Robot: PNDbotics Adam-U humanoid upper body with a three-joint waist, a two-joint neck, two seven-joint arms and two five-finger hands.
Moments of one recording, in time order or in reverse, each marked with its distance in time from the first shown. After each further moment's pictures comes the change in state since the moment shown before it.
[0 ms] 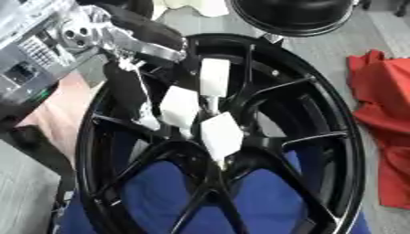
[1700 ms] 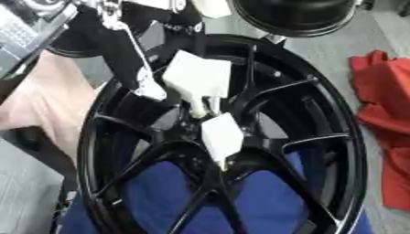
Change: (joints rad) left arm -0.011 0.004 0.169 -0.062 0.190 0.197 0.066; right arm 0.007 0.000 -0.005 0.000 0.005 0.016 -0.019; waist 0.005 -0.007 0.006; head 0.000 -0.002
